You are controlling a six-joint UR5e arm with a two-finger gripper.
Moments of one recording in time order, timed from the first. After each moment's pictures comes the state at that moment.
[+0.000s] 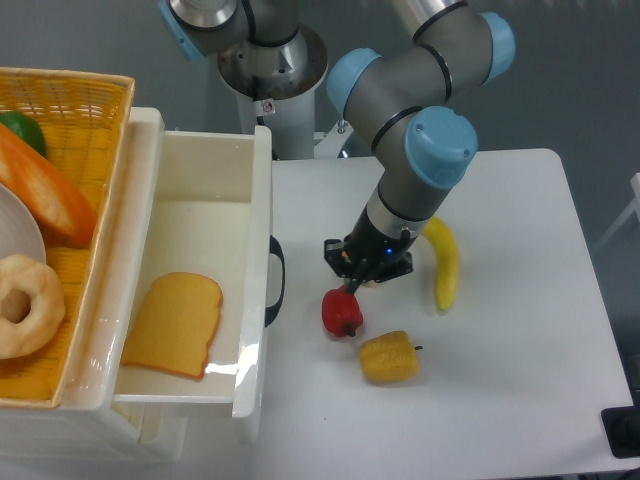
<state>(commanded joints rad) 2.58 -1.90 -1.57 -1.38 1.15 0.58</state>
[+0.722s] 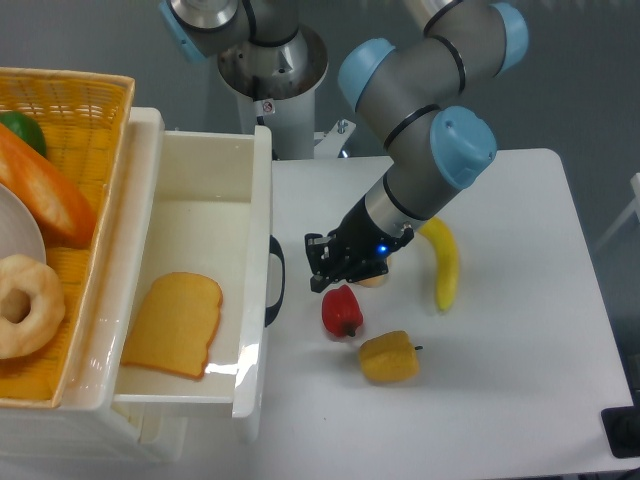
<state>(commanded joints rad) 2.60 -1.90 -1.55 -1.45 1.02 0.59</state>
